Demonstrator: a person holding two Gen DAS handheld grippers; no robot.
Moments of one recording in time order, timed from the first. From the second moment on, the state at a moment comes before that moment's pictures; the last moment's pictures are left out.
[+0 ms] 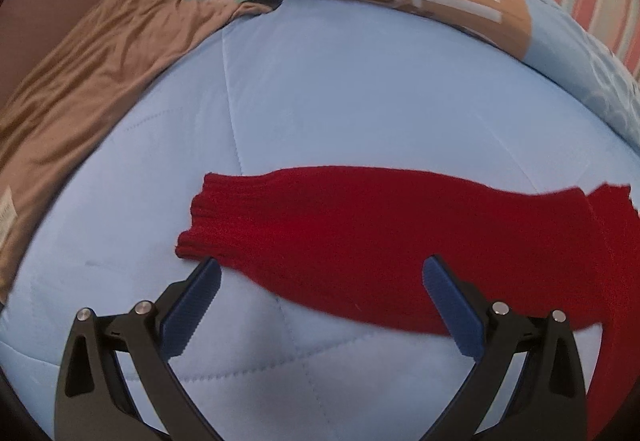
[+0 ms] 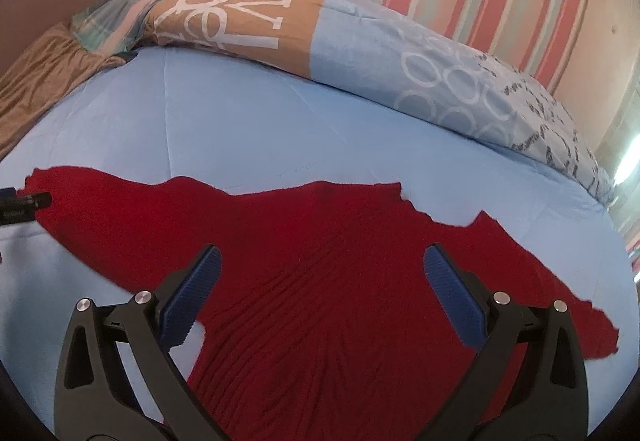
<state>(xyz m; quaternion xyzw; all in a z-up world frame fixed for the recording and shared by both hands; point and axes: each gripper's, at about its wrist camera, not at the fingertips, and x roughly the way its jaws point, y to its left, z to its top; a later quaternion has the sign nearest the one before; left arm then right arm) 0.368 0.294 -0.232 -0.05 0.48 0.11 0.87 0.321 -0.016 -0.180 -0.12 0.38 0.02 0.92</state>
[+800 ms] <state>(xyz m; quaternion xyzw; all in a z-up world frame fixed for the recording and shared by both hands) 0.382 0.232 -0.181 0.00 0.42 0.05 0.91 0.311 -0.077 -0.173 -0.11 0.39 -0.02 0.92</state>
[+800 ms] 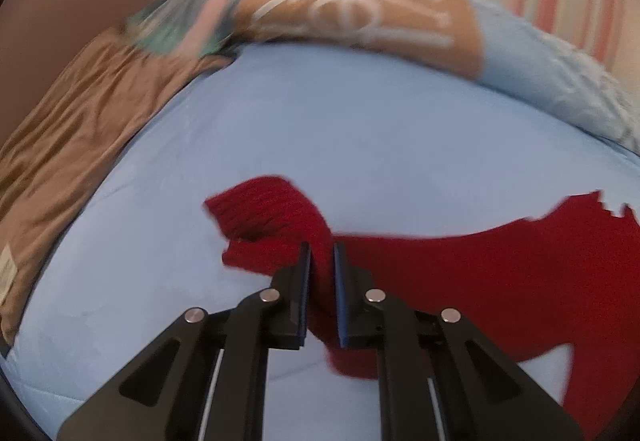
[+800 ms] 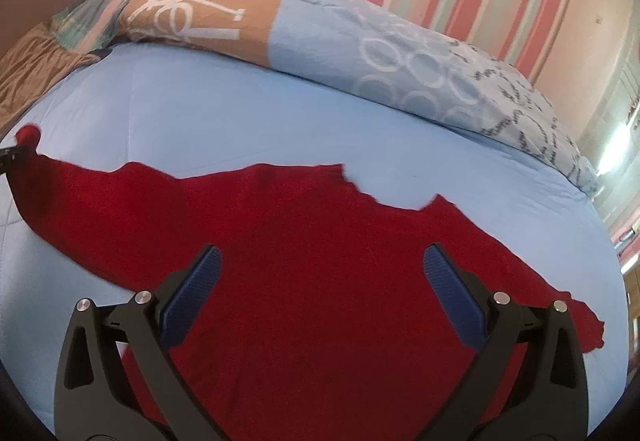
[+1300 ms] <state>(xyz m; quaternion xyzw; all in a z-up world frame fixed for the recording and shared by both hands) 0.394 -0.086 -0.138 -0.05 0.41 -0.23 0.88 0.268 -0.265 -0.143 -0.08 0.41 -0.12 0.90</state>
